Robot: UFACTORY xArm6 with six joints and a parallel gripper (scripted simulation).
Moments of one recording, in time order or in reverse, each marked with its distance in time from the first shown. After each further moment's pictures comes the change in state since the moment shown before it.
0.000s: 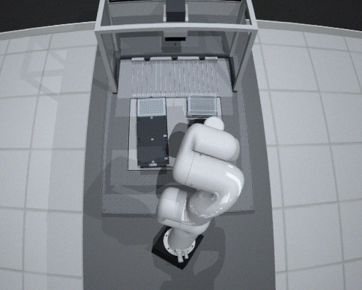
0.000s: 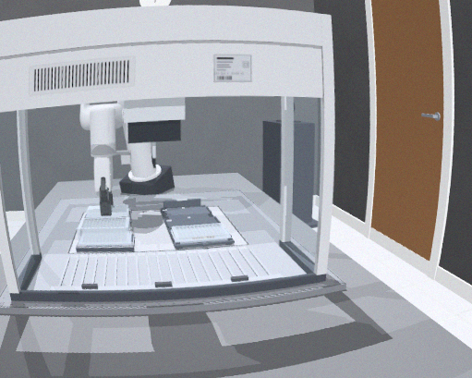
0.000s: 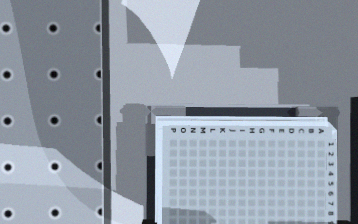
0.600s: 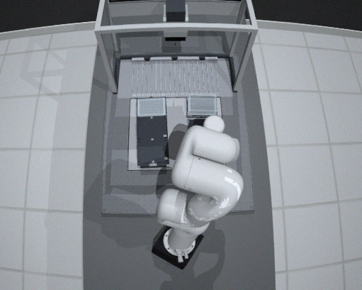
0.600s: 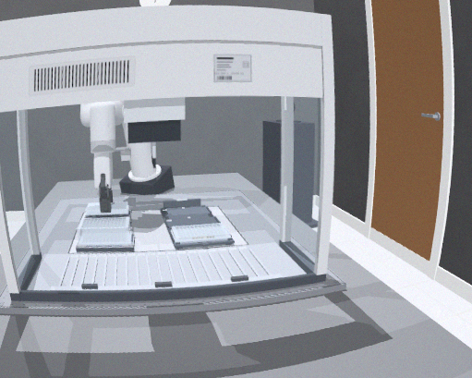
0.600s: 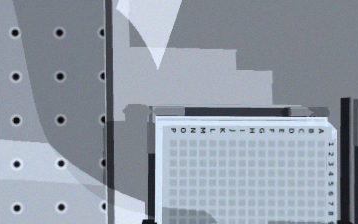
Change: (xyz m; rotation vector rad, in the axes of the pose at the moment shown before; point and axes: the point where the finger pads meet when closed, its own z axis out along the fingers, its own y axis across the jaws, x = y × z) arm 0.000 0.000 -0.009 0.000 0.000 0.000
